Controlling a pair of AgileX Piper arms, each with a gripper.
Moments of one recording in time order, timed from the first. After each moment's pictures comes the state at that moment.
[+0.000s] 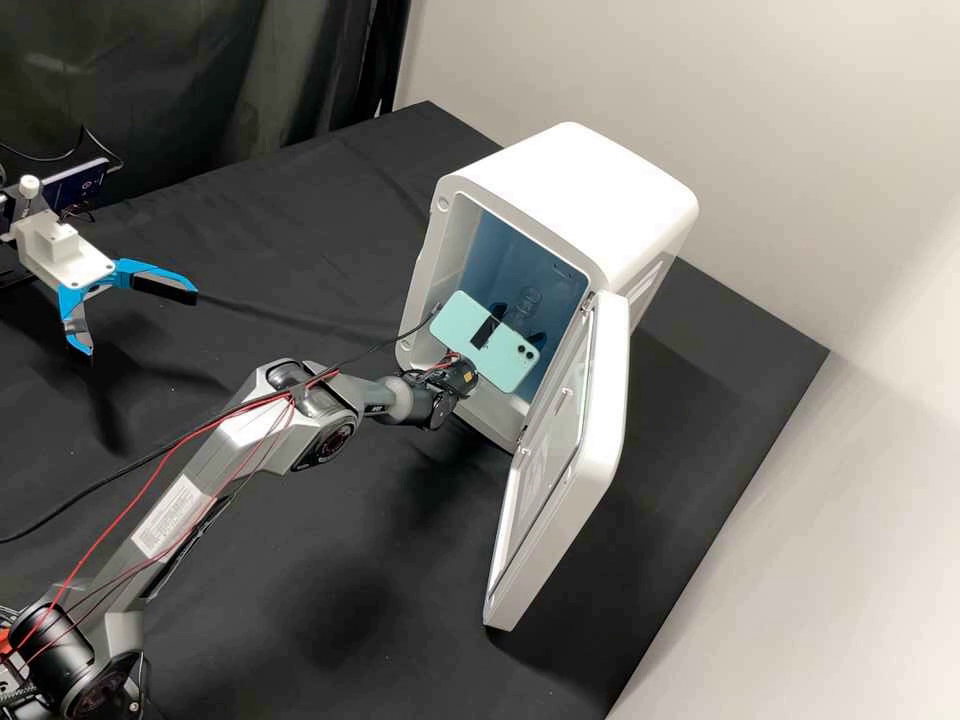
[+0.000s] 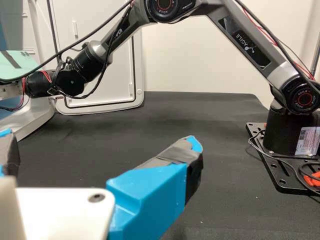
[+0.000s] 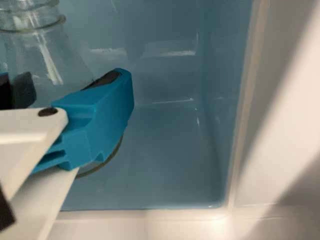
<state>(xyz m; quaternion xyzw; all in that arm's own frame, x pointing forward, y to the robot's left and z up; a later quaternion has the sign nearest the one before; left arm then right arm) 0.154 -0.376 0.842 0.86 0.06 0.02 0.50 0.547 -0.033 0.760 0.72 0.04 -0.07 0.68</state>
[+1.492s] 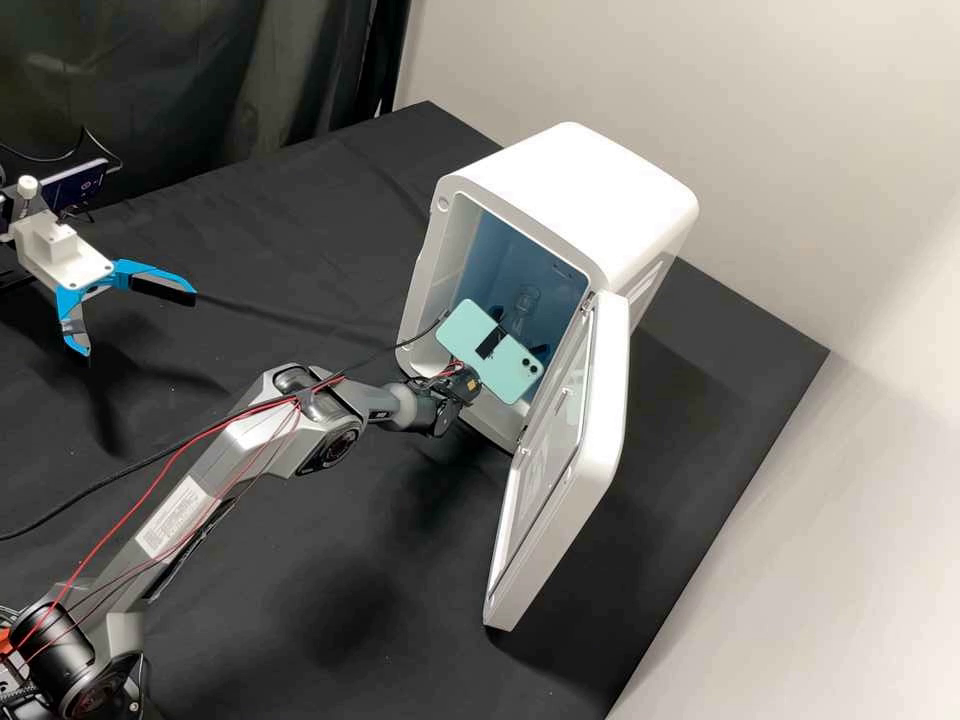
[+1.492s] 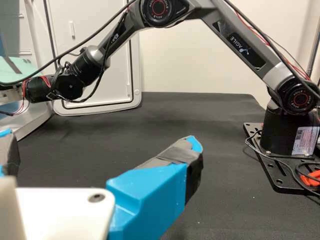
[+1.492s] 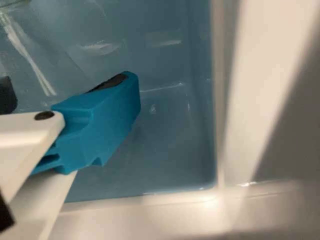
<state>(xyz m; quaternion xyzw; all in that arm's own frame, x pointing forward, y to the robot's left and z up) 0.155 -0.377 0.841 0.86 0.06 0.02 0.50 0.548 -0.047 0.760 0.73 0.03 -0.09 0.67</state>
